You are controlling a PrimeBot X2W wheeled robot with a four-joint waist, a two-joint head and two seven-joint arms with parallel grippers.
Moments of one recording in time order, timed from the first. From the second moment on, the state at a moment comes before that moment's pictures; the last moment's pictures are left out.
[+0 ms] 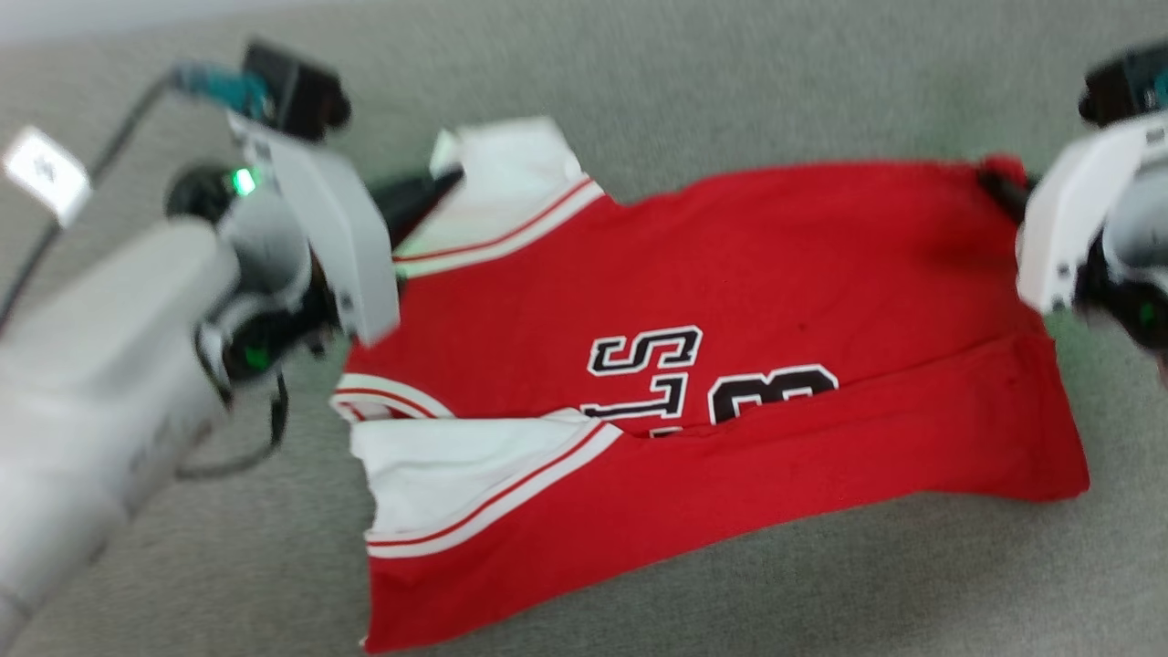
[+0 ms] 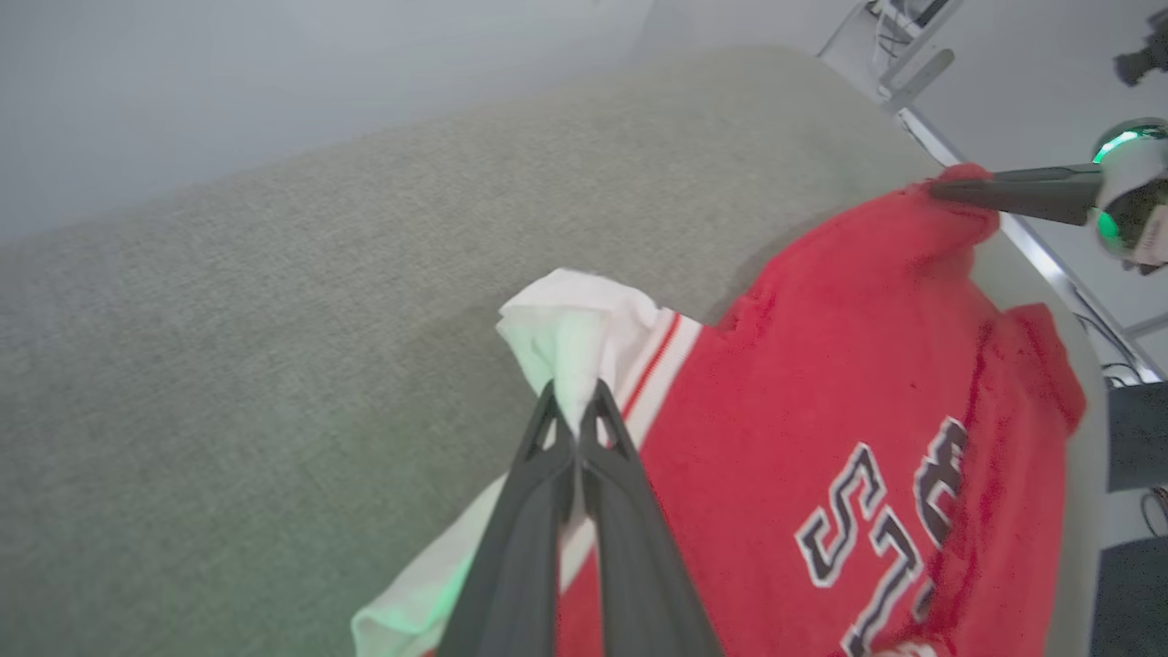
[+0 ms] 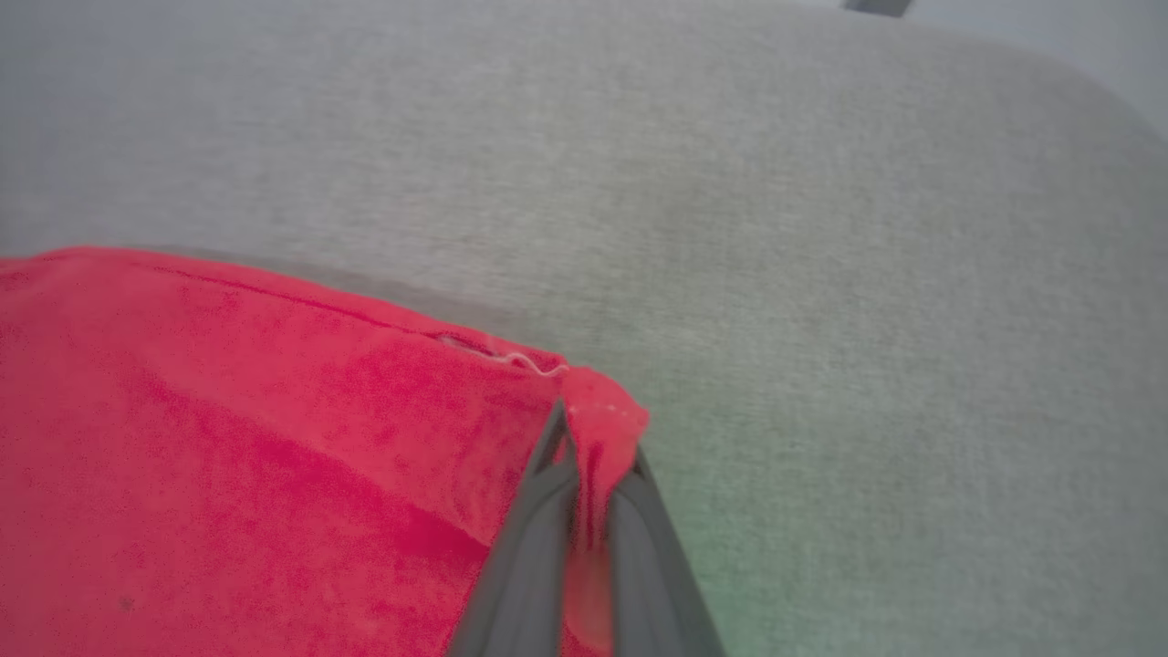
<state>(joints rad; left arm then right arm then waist) -1.22 0.66 -1.20 0.47 -1.36 -0.13 0.14 -1.07 -0.50 0.73 0.79 0.87 0.13 0.35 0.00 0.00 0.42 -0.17</state>
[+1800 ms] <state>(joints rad) -0.56 0.63 -1.12 0.37 -1.31 -0.13 -0.26 -0.45 -0.71 0.62 0.53 0.96 0.13 0.08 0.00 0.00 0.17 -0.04</state>
